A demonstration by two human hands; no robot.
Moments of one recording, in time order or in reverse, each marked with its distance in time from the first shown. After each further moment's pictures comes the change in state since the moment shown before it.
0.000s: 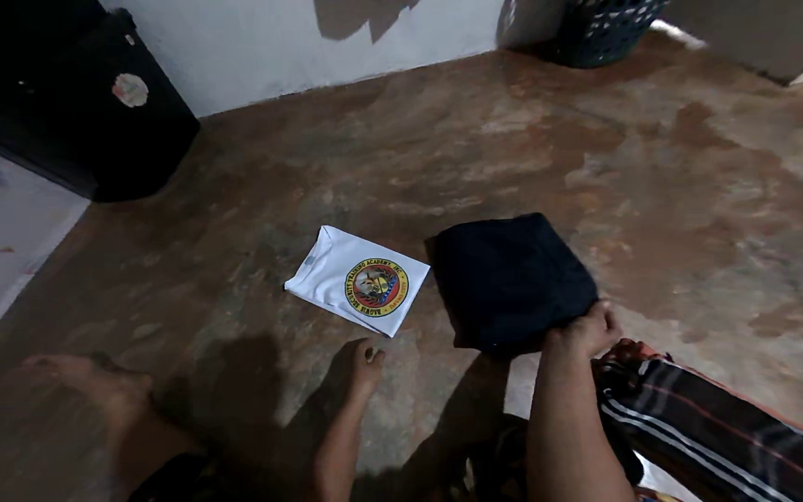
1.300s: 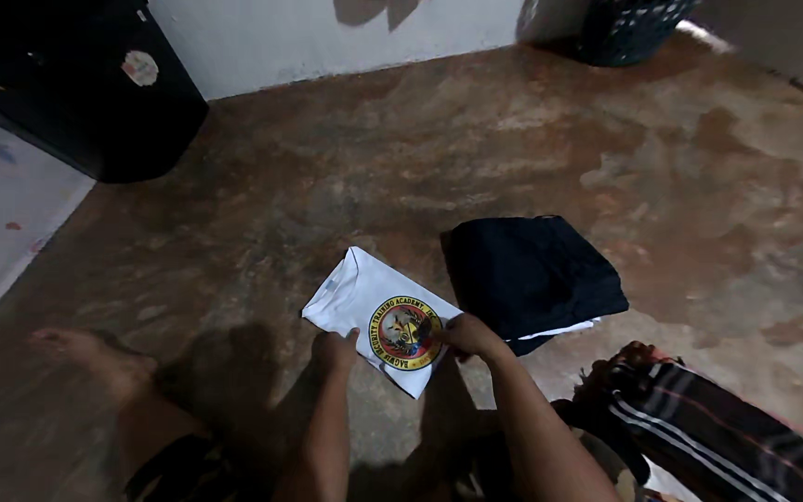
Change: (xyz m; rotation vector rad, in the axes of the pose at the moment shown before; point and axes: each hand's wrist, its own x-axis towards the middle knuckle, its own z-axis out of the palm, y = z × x) left_hand 0.054 -0.043 -0.032 0.240 0.151 -0.318; right_hand -0.120 0.013 0.025 -1.503 -1.494 0.097
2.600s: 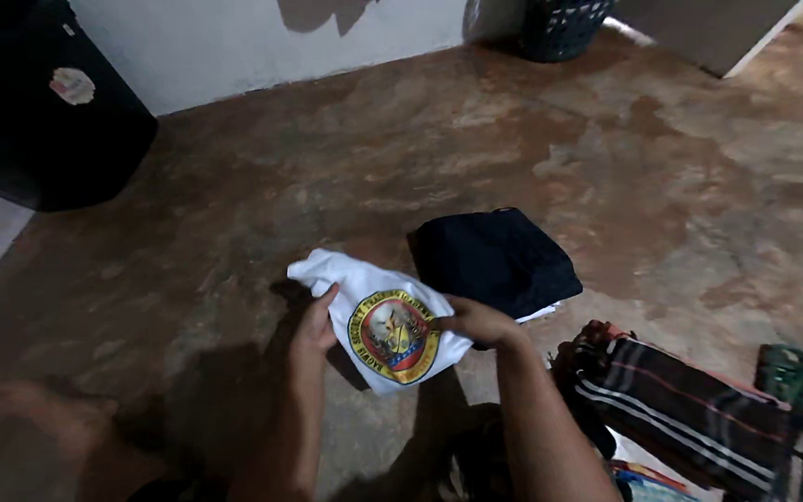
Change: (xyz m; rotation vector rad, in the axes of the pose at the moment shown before) left_hand -0.033 0.093 -0.051 -1.304 -0.495 0.222; right_hand -0.045 0.018 -0.057 0.407 -0.071 -0.366
